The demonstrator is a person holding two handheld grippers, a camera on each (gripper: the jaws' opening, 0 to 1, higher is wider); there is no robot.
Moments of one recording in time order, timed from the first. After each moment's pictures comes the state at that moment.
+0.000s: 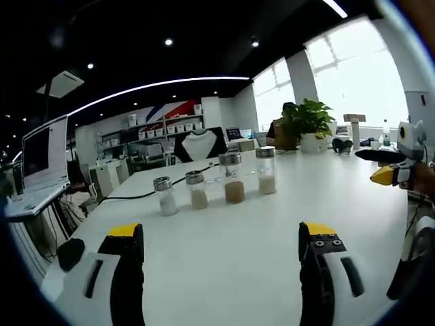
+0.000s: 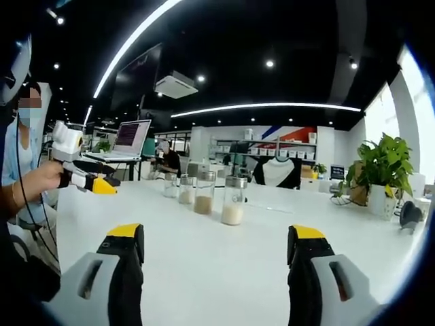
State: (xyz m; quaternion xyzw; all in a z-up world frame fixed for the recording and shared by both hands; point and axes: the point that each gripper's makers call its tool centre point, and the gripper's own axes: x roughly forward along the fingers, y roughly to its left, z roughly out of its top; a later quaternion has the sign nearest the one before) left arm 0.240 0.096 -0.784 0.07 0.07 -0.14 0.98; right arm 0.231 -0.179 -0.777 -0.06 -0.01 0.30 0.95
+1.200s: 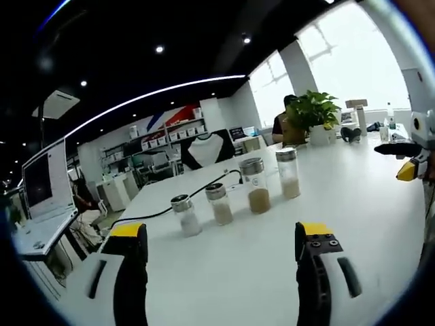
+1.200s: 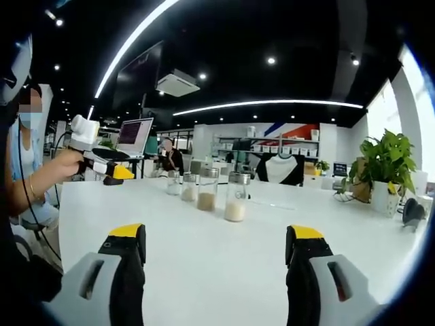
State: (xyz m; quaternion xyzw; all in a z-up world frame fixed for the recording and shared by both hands) left arm 0.288 0.128 -0.759 0.13 0.06 -0.13 0.98; right arm 0.230 -0.176 -0.783 -0.06 0.00 0.31 0.95
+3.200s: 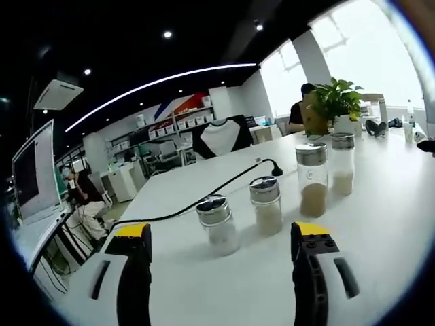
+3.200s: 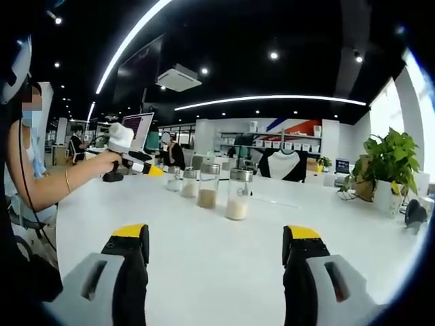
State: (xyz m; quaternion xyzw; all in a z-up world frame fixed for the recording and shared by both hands) left arm 0.394 0.169 -0.775 0.13 0.10 -0.09 0.98; right arm 0.240 -0.170 -0.786 -0.07 0.02 0.32 0.95
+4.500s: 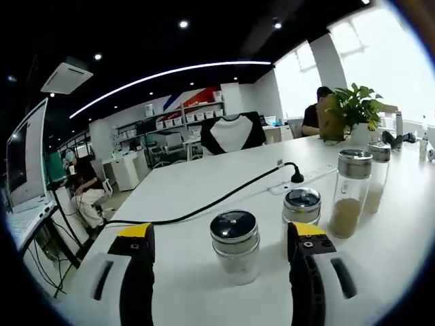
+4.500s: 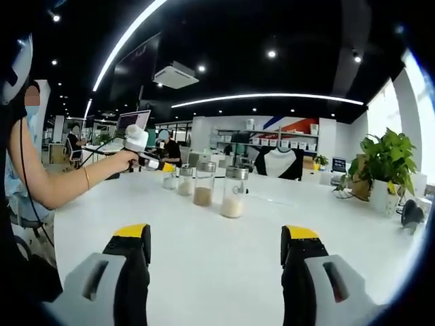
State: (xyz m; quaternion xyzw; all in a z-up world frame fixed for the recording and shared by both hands) left arm 0.463 0.188 -0.785 0.09 0.11 -0.07 0.99; right arm 0.242 -0.175 -0.786 -0.07 0.03 0.31 0.95
